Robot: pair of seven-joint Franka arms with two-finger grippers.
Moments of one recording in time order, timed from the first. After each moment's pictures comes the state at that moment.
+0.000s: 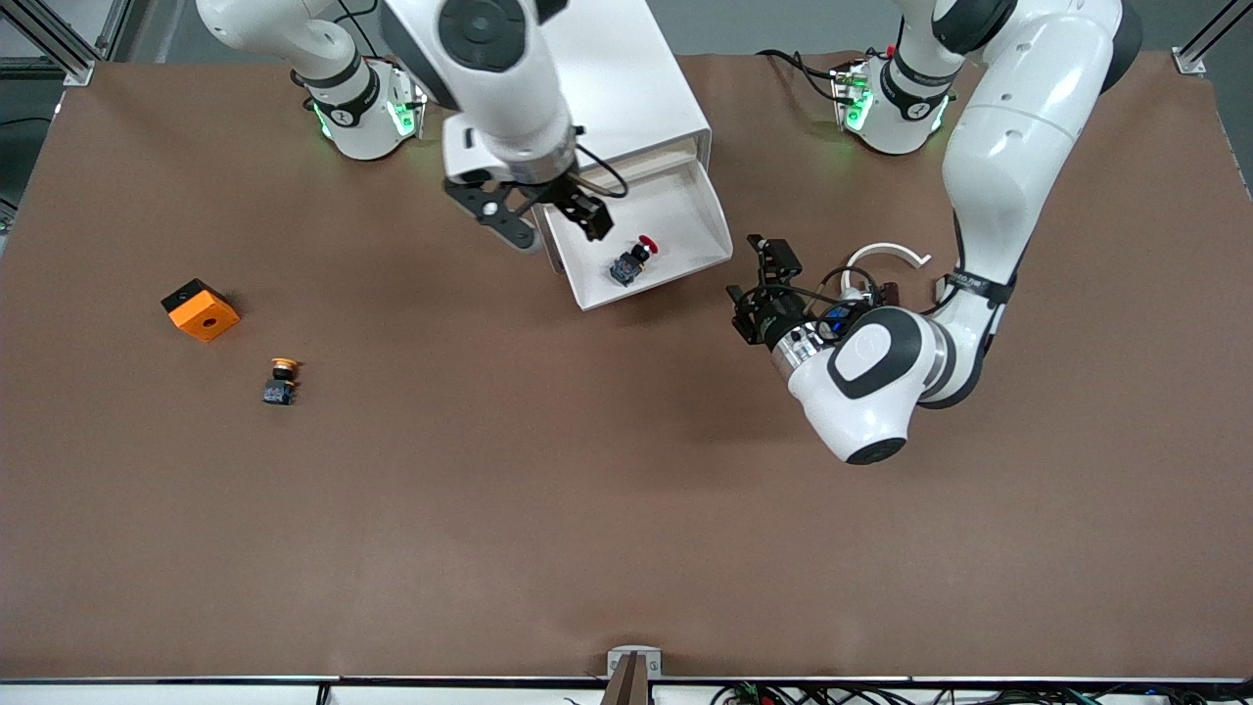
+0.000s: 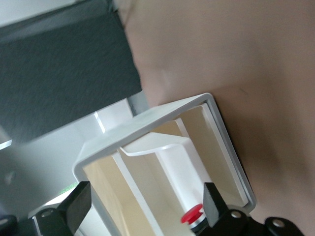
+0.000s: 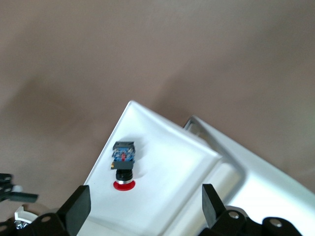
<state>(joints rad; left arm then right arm) -0.15 0.78 -0.30 -1.32 -0.57 1.21 -1.86 0.85 0.26 -0.07 -1.57 0.17 1.76 1.43</state>
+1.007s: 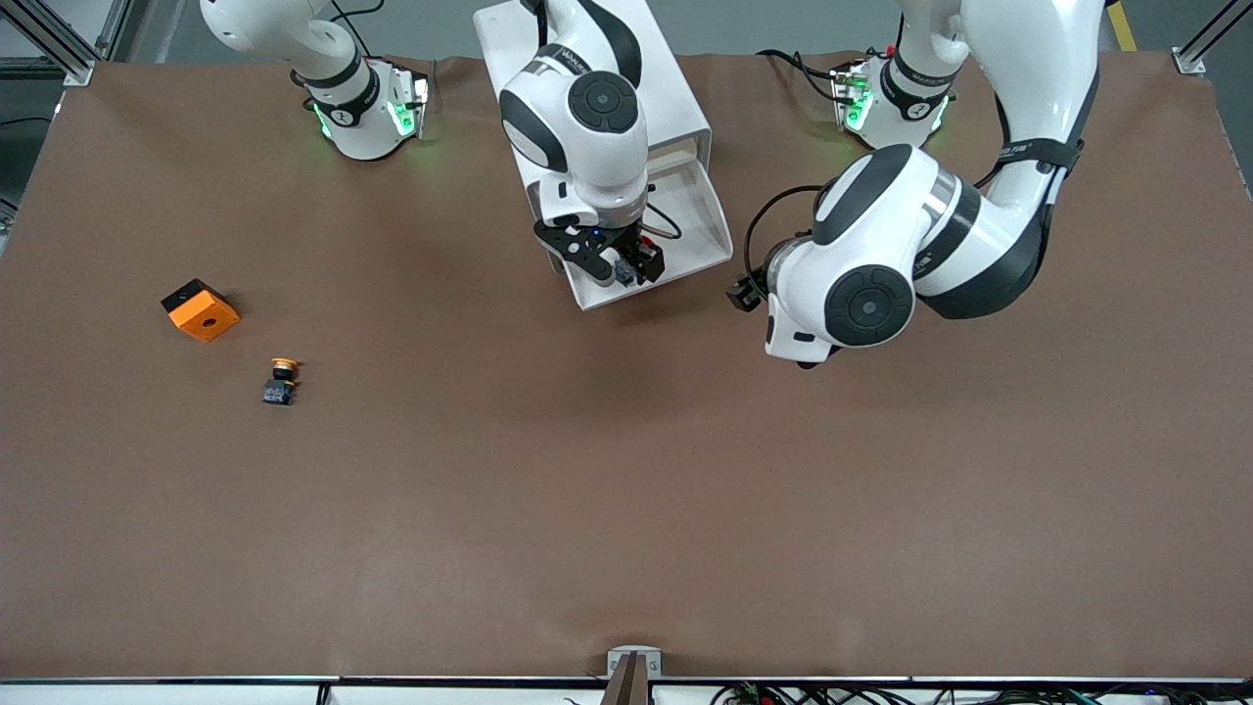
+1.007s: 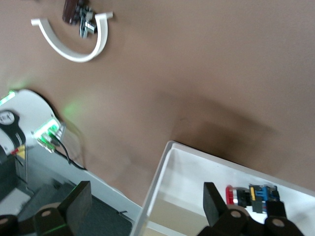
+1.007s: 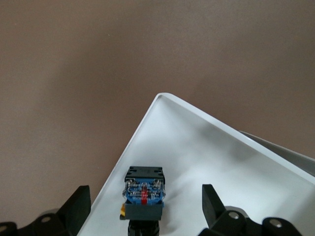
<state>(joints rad) -0.19 0.51 -0.39 -1.33 -0.14 1.33 -1.17 0.95 0.39 -0.07 -1.72 0.05 2.12 1.53</state>
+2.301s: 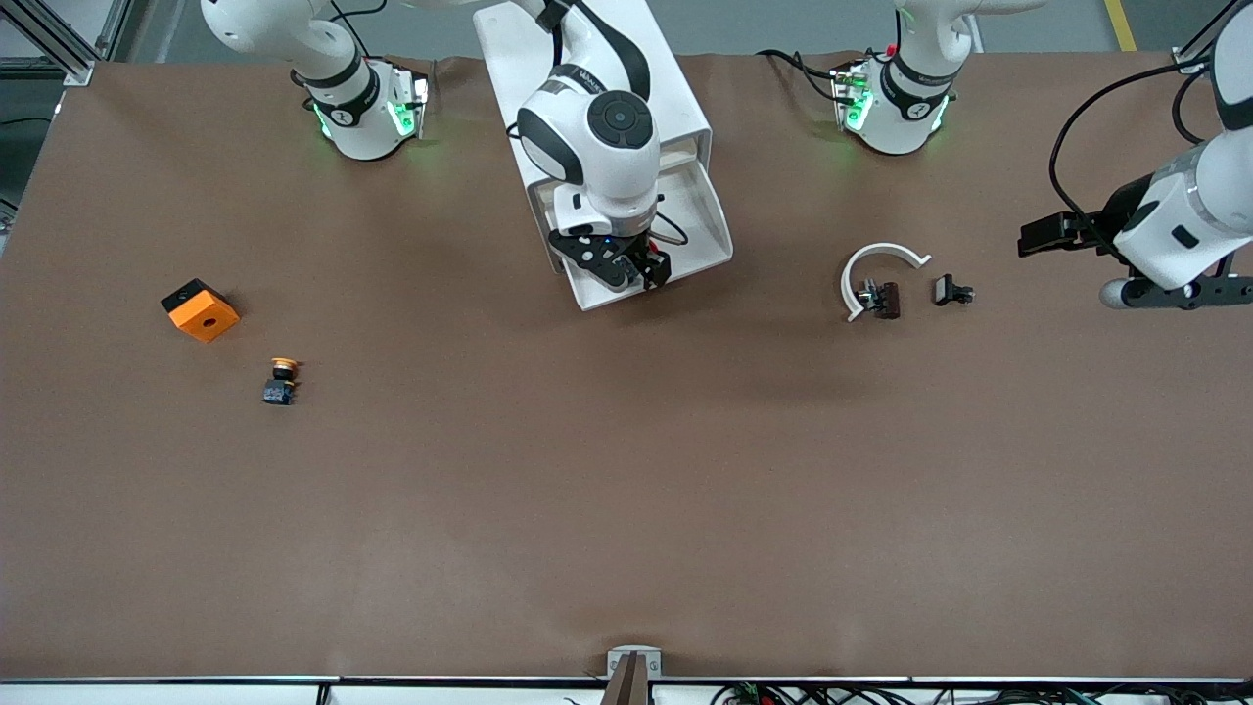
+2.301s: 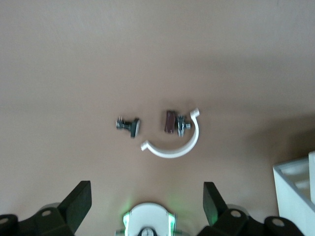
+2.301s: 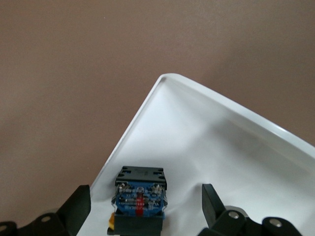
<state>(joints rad) -0.03 -0.03 0.01 -1.76 -0.03 1.53 -0.05 0.97 0.45 -0.07 -1.72 0.04 2.16 1.53</state>
